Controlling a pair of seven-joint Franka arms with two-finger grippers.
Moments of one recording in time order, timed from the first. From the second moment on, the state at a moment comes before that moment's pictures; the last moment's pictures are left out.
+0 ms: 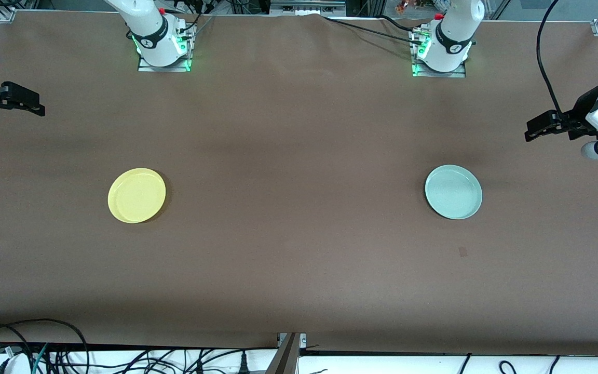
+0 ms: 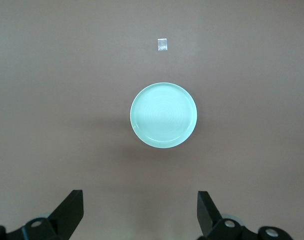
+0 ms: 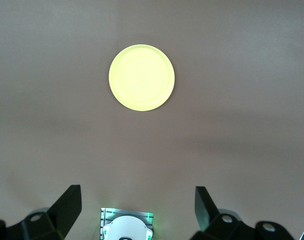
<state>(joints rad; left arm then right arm) 0.22 0.05 -0.22 -1.61 0.01 1.55 -0.06 0.08 0.10 -0.13 -1.44 -0.01 1.36 -0.16</state>
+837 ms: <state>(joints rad) 0.22 0.05 -0.22 -1.58 0.01 1.53 -0.07 0.08 0.10 -0.13 -1.44 -0.01 1.36 -0.16</state>
